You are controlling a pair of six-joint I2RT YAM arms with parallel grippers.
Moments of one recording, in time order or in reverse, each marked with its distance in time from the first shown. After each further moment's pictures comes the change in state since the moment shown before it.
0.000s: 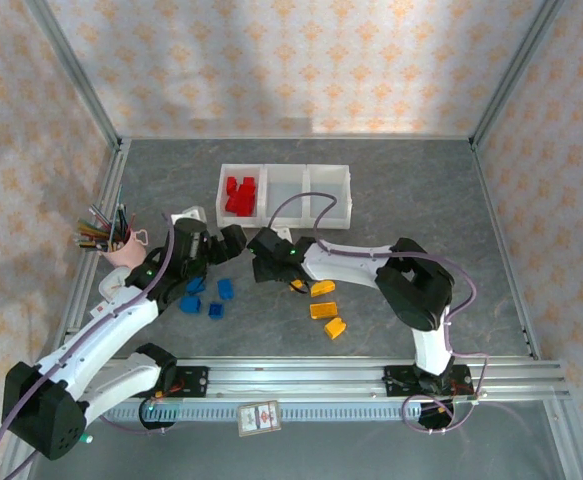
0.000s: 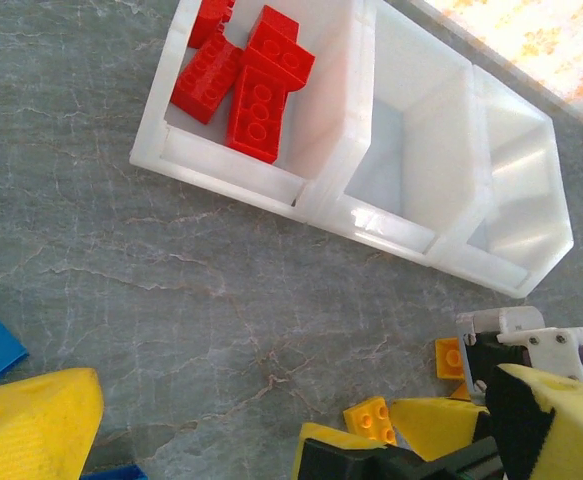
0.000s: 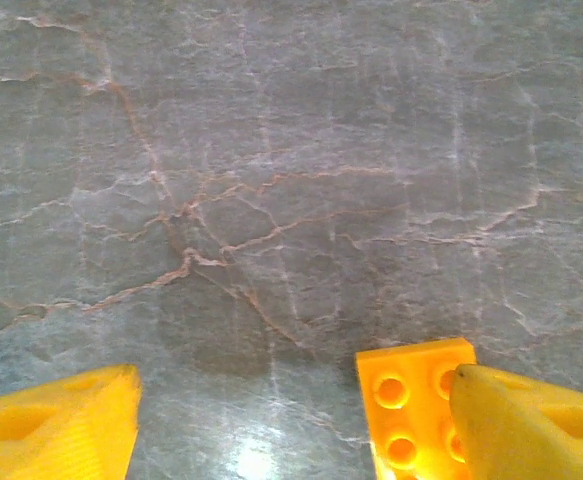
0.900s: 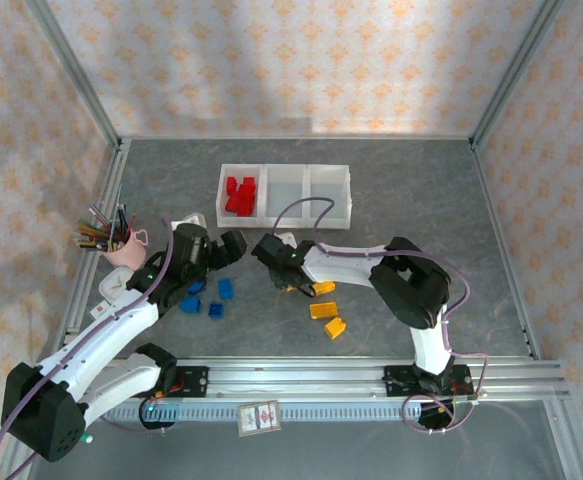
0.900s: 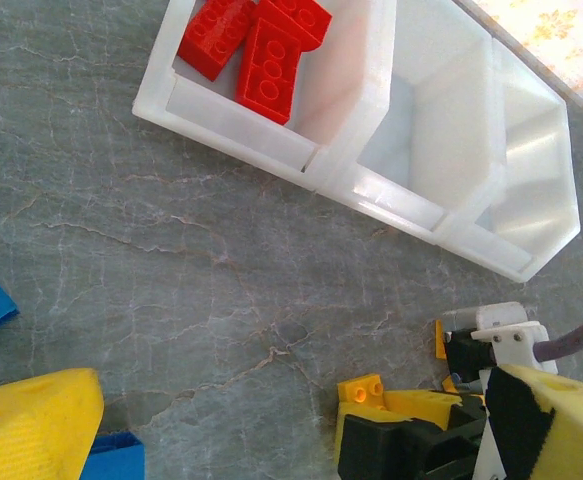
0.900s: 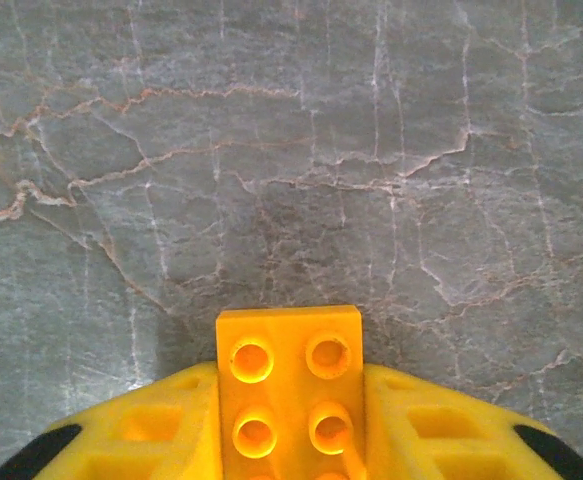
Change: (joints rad) left arm 0.000 -0.006 -0.042 0.003 0.034 -0.052; right arm -0.009 0.027 -0.042 -0.038 0.030 -0.089
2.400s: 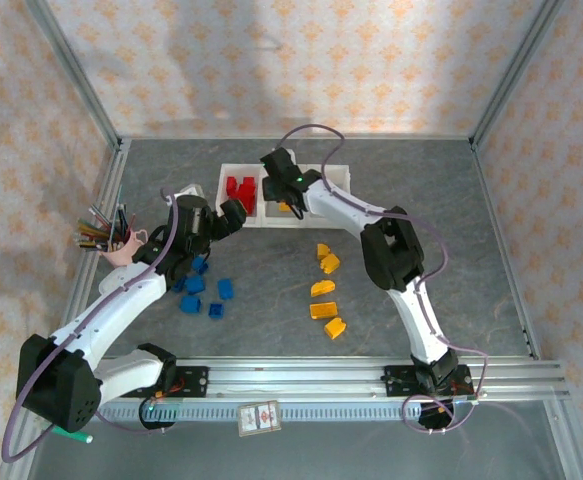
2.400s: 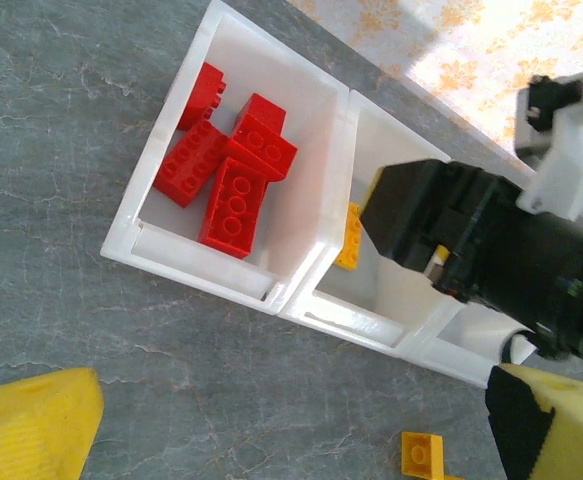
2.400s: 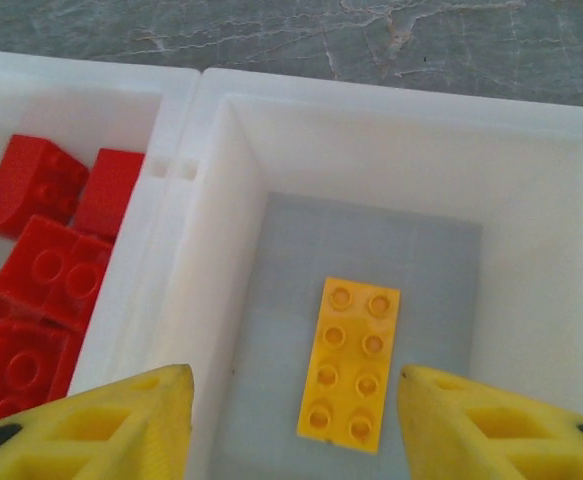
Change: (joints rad) left arm 0.068 0.177 0.175 0.085 -0.037 0.027; right arm -0.295 0.304 0.672 0.017 -0.036 -0.196
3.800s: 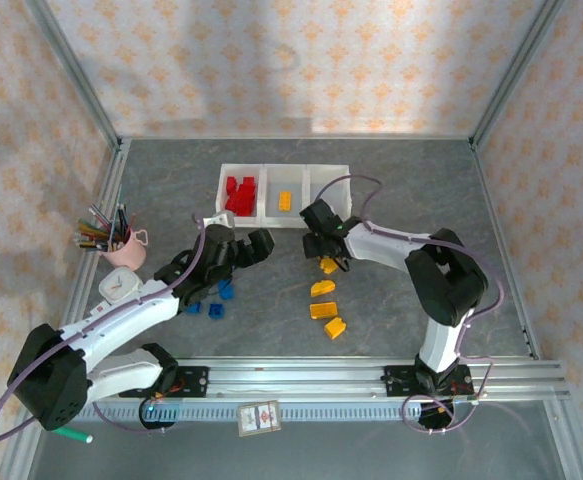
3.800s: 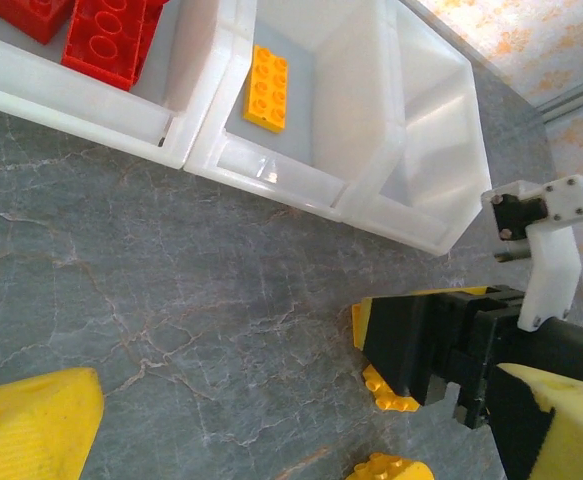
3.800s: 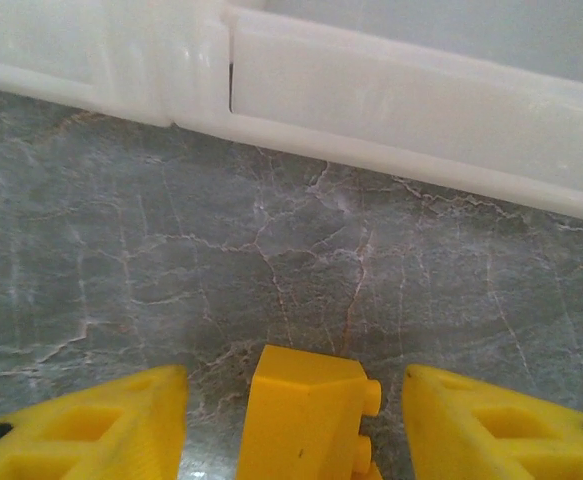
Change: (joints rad) left arm -0.237 -0.010 -0.174 0.165 0.000 -0.087; right arm 0.000 -0.441 -0.801 0.096 -0.031 -0.008
